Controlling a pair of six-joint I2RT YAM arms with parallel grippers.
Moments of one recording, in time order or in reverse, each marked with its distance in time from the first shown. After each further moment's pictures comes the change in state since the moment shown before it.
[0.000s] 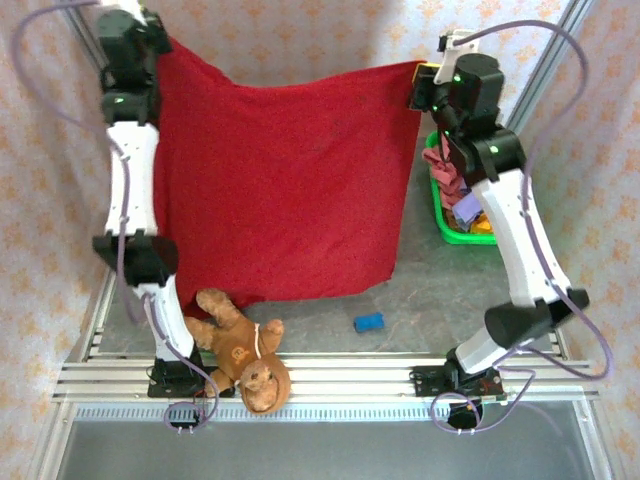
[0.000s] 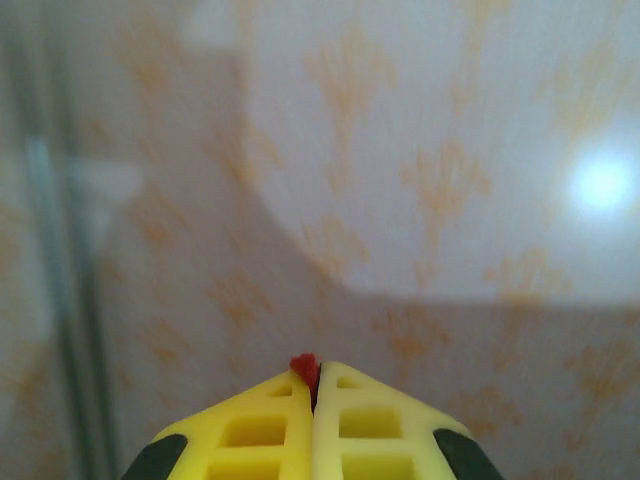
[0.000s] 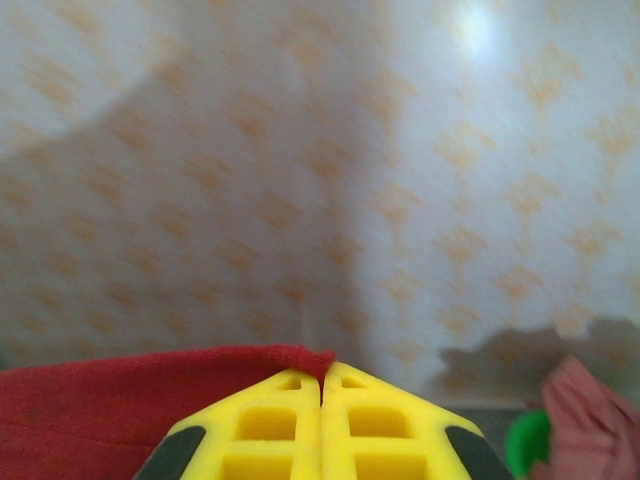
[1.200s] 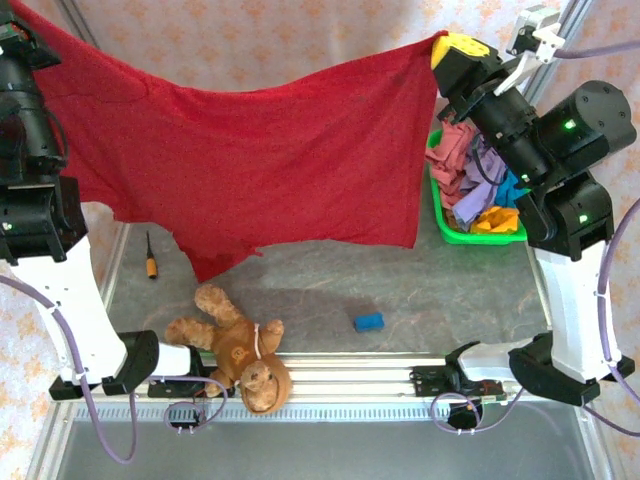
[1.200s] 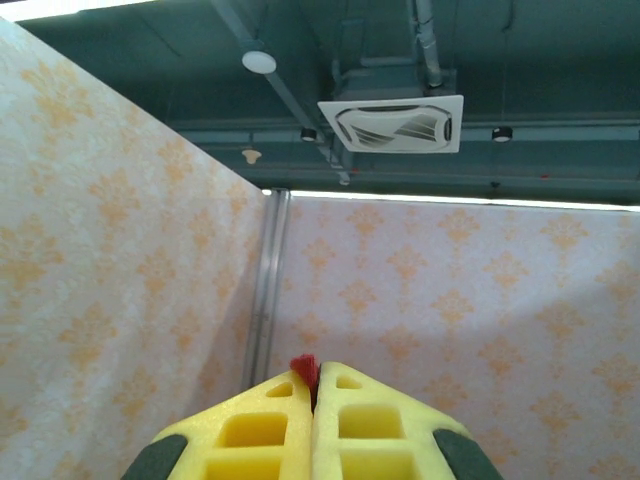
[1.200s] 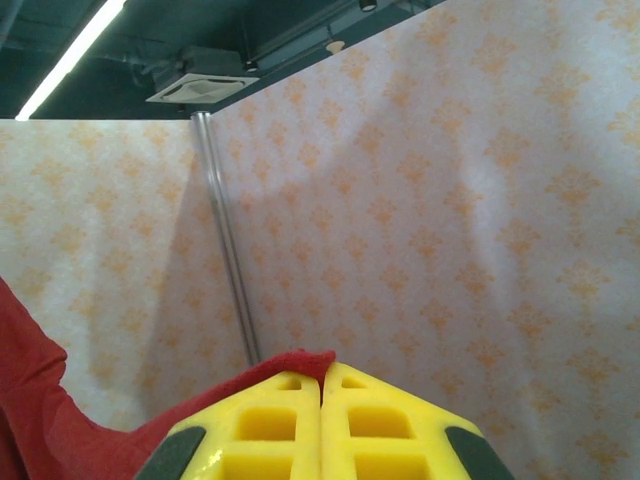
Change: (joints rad) left arm 0.061 -0.747 -0.162 -0.032 -0.056 0.108; right arm 0.162 -0.298 0.159 0.056 -0.352 0.058
